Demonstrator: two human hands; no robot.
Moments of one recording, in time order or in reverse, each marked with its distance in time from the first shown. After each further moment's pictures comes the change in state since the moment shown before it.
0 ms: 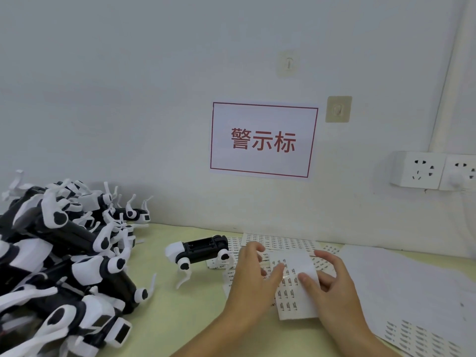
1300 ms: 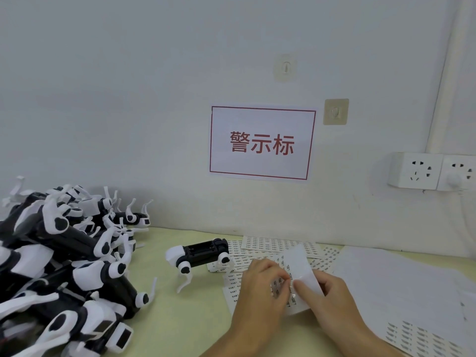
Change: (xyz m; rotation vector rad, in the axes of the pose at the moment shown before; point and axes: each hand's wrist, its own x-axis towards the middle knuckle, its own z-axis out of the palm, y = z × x) left_hand -0.011 -0.007 0.016 0.171 0.140 0.405; right_hand 0.004 0.002 -0.001 -0.131 -0.135 -0.067
